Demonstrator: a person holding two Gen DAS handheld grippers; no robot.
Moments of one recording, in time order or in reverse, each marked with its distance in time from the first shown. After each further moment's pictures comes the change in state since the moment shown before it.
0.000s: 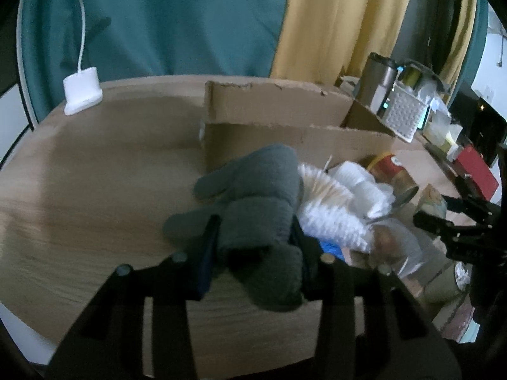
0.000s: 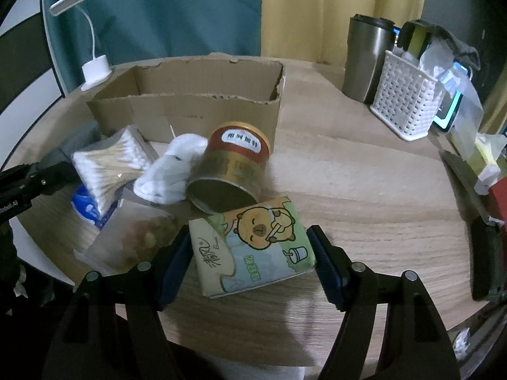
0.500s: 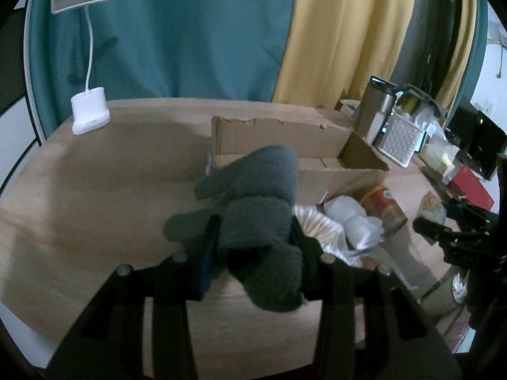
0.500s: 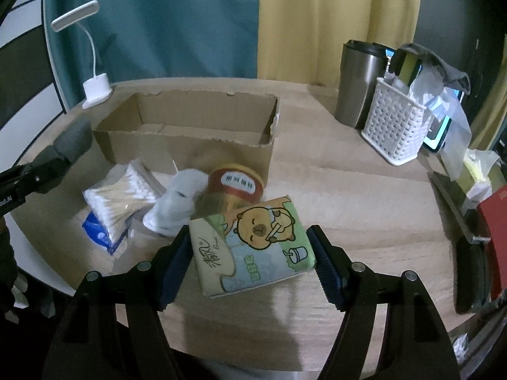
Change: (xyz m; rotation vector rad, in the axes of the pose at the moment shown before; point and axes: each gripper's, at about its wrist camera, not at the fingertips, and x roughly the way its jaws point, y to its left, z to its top) left arm -0.020 0.002 0.027 -0.017 -0.065 -0.001; right arm -0.021 -0.002 0.022 0.002 -0.063 -0.014
